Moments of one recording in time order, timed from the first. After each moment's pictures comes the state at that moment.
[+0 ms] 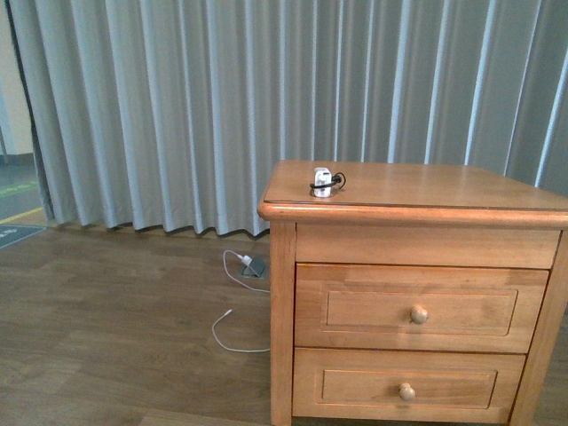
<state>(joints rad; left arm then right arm) 0.00 0.00 0.01 0.00 0.00 0.00 0.01 0.01 0.01 -0.01 0.05 -0.01</state>
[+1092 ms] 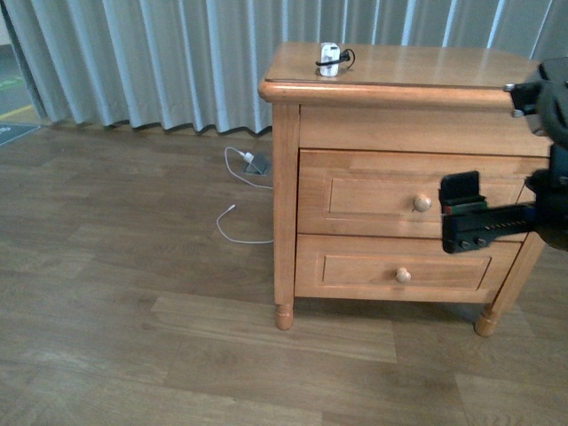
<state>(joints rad) 0.00 0.00 0.01 0.00 0.00 0.00 0.20 1.83 0.71 0.85 0.07 -0.08</state>
